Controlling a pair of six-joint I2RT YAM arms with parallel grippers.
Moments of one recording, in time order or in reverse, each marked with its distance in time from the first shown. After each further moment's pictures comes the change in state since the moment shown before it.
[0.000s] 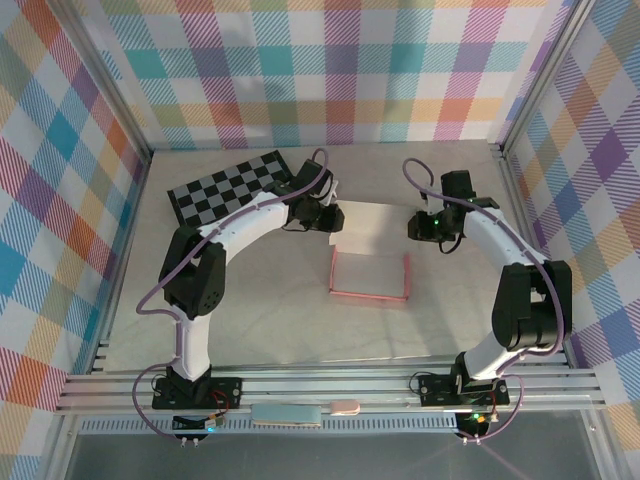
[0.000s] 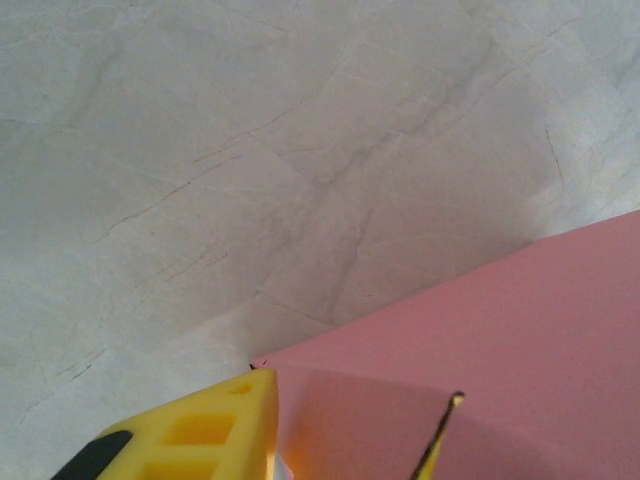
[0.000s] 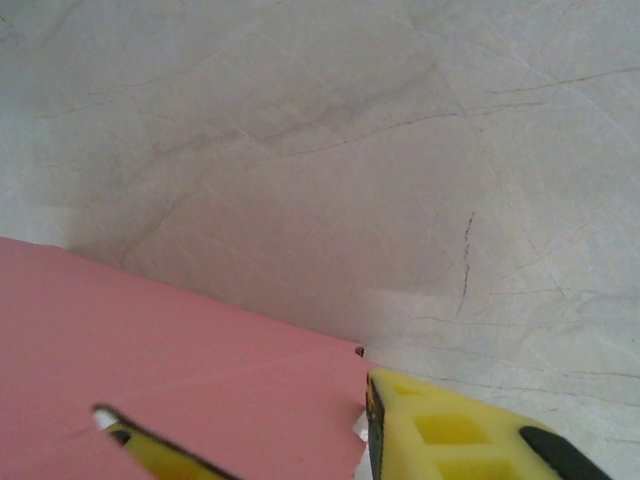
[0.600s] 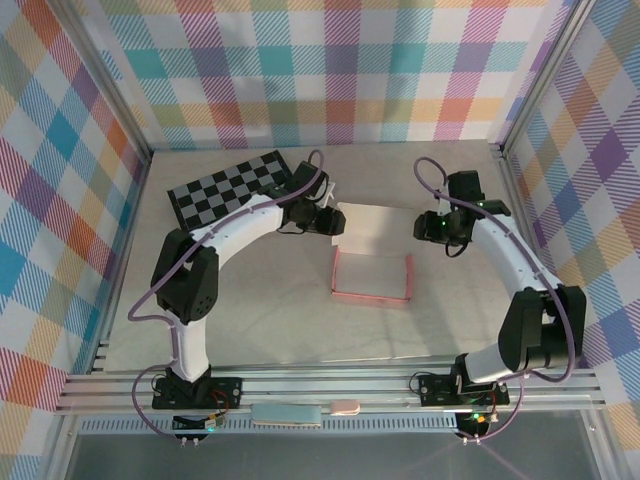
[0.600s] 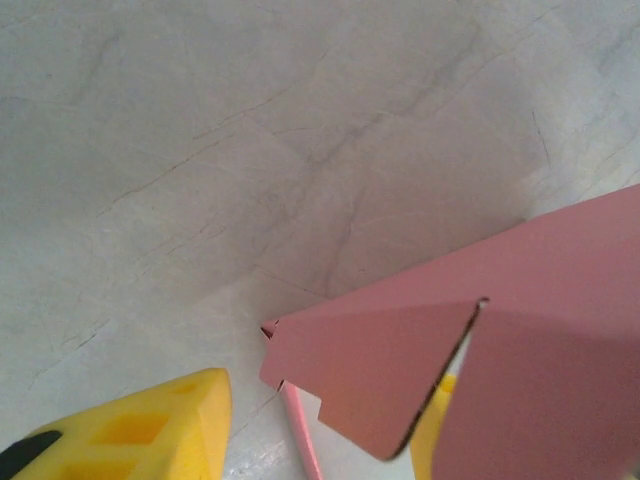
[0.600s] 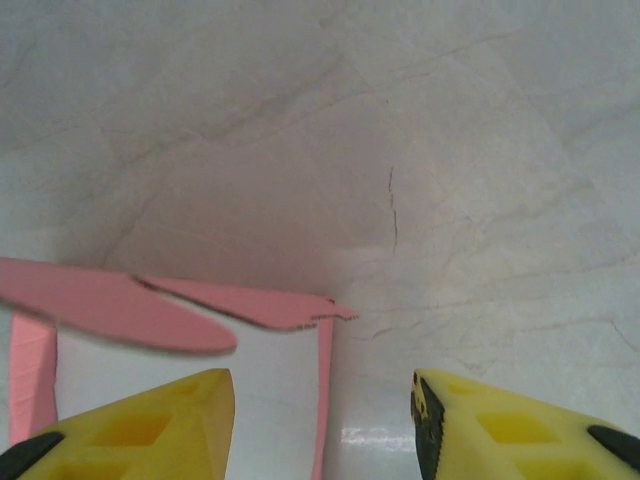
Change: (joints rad) left arm 0.007 -0.055 -0.058 0.008 0.019 0.013; right arm 0.001 -0.122 -0.005 -0.094 0.117 0.105
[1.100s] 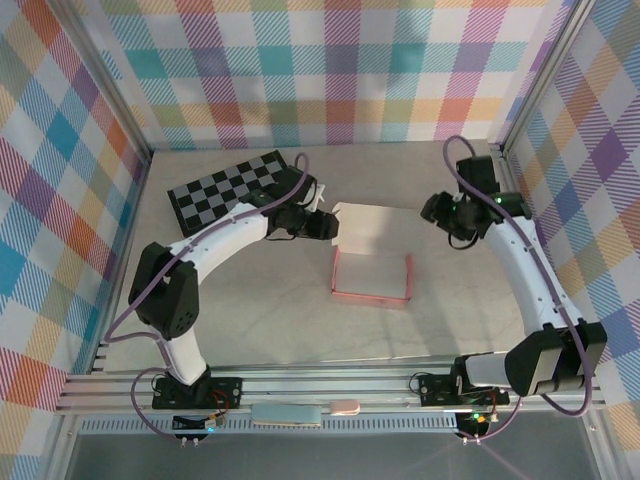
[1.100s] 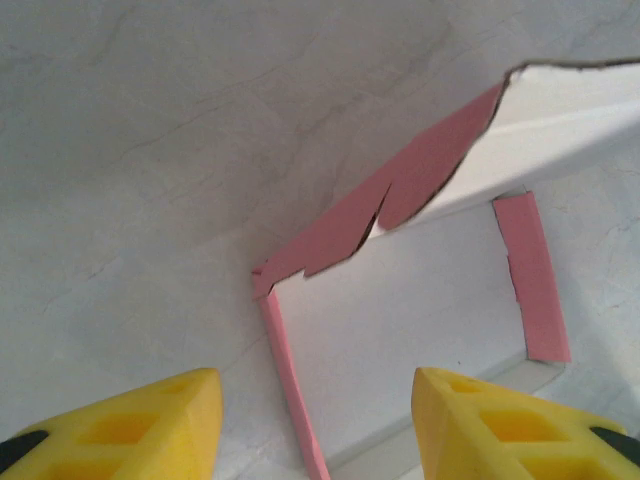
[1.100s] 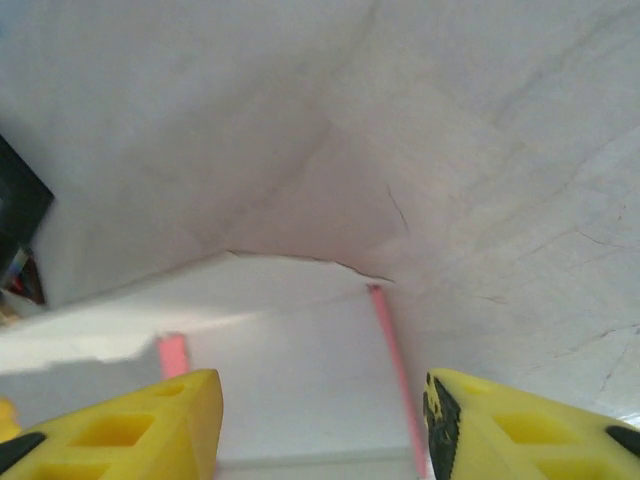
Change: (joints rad) left arm 0.006 -0.149 -0.132 0.025 0.013 -0.035; right arm 0.047 -0.144 0.130 -0.188 0.098 0.362
